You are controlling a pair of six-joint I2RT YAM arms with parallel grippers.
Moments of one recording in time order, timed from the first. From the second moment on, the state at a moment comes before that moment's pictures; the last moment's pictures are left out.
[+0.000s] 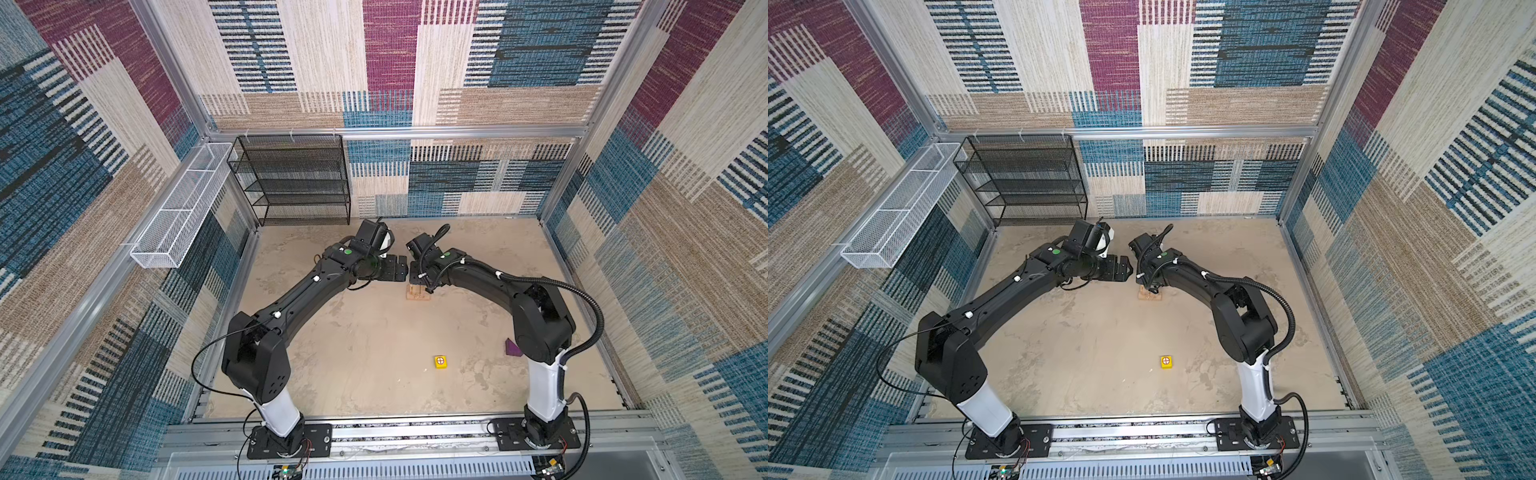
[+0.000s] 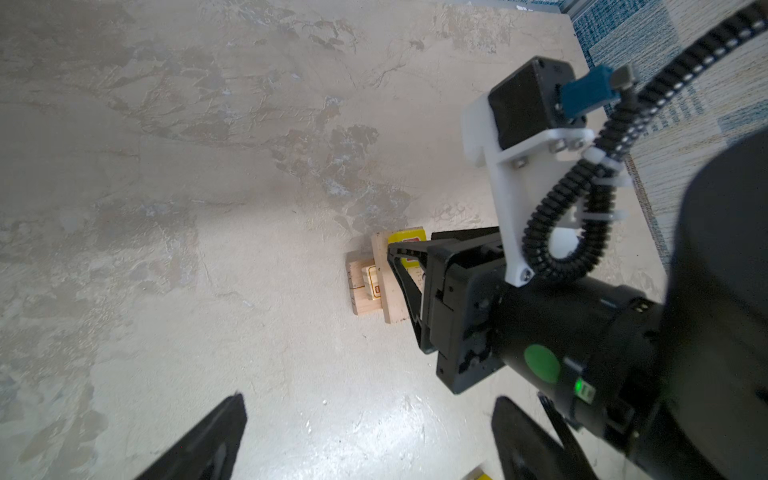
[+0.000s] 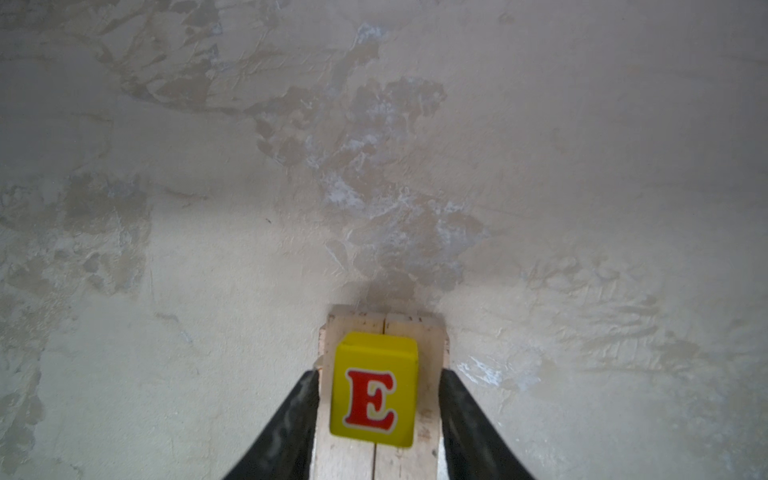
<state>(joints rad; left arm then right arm) -0.56 1.70 1.52 -0.70 0.11 -0.40 0.62 1.99 1.56 -0.62 0.23 0.62</state>
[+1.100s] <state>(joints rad) -0.56 1.69 1.52 -0.70 0.11 -0.40 0.62 1.97 1.54 -0.62 0.23 0.62</state>
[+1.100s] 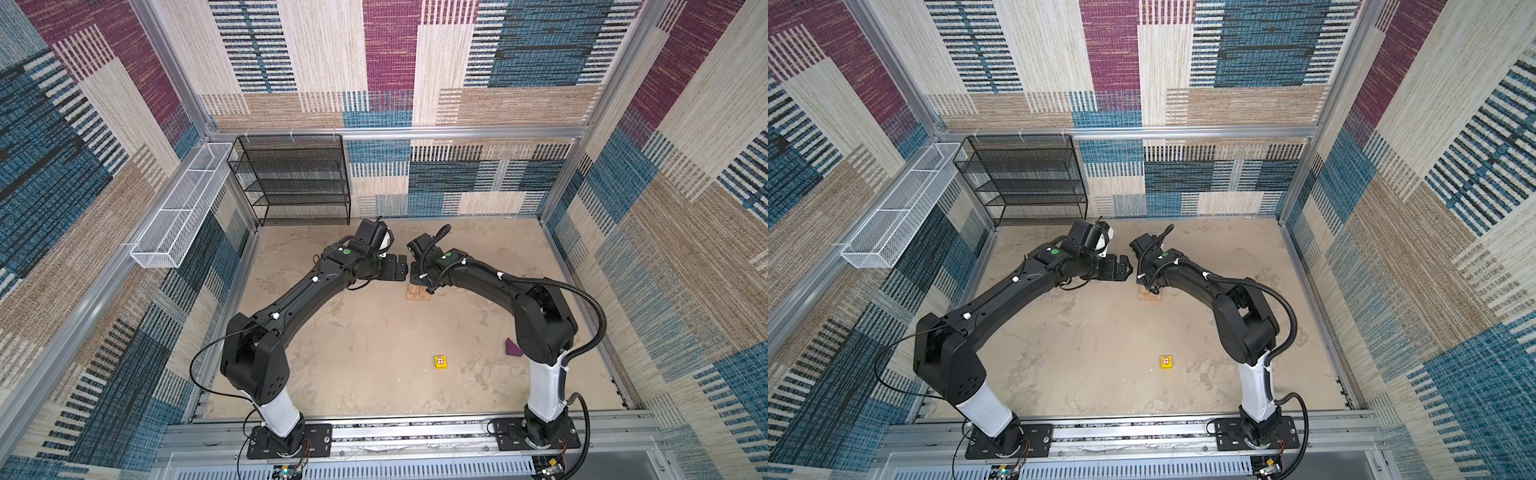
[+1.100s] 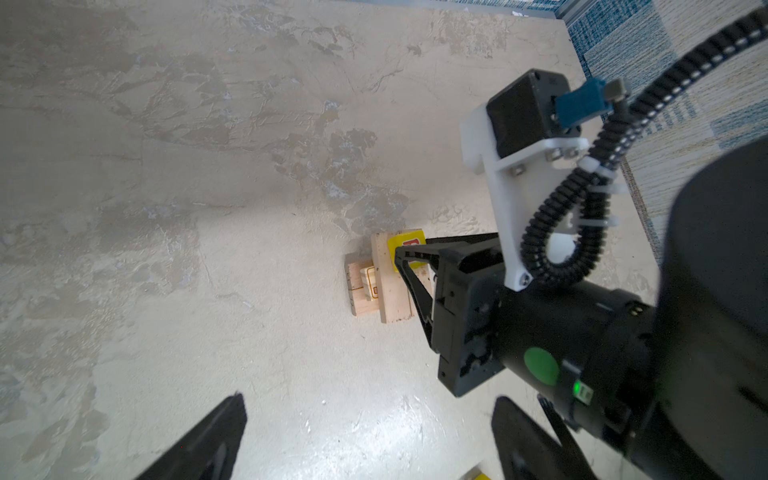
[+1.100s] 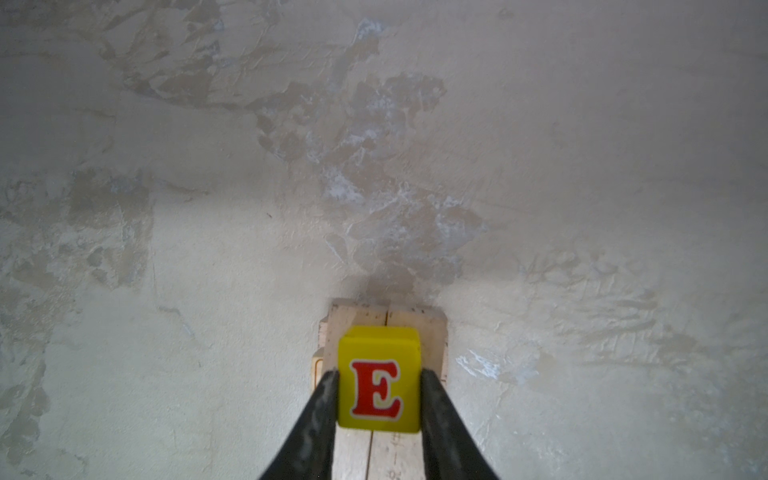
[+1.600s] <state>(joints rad) -0.56 1.68 1.52 -0.70 0.11 -0.40 0.62 1.96 1.54 -0.62 0.22 0.63</state>
